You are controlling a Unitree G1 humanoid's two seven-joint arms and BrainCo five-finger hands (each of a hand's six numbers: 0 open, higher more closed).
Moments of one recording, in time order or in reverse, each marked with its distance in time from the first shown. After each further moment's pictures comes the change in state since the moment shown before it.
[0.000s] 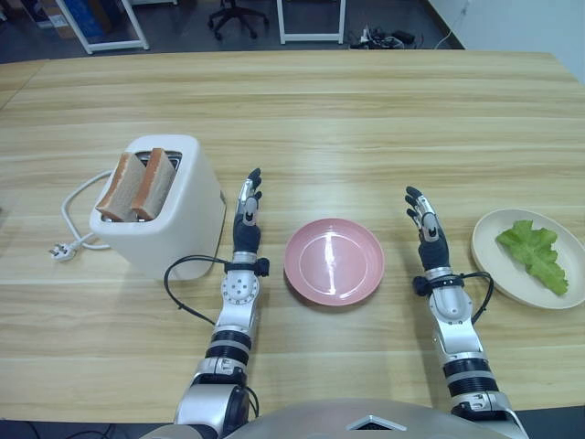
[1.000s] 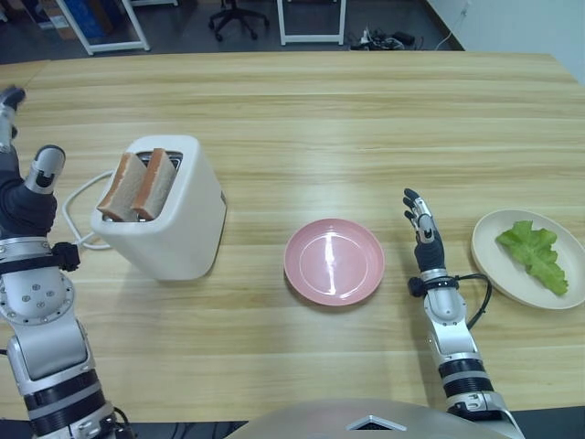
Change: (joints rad) left arm 0.267 0.539 0.499 -0.694 0.211 0.495 -0.060; right arm 0.001 0.023 0.010 0.019 -0.018 -0.009 -0.036
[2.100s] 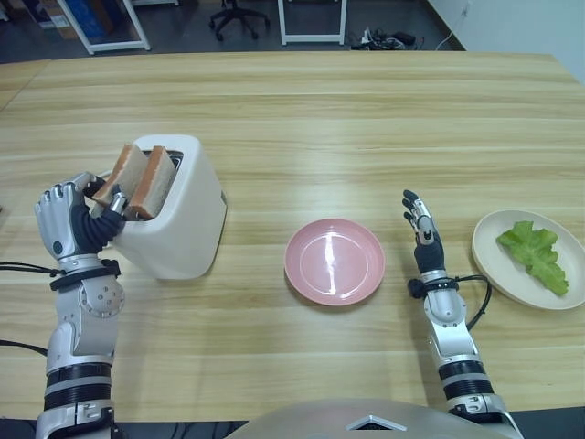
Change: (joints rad) left arm -0.013 0.068 -0.276 0.301 0.316 -0.111 0.497; right arm 0.012 0.001 0.001 -0.015 -0.001 0.007 0.008
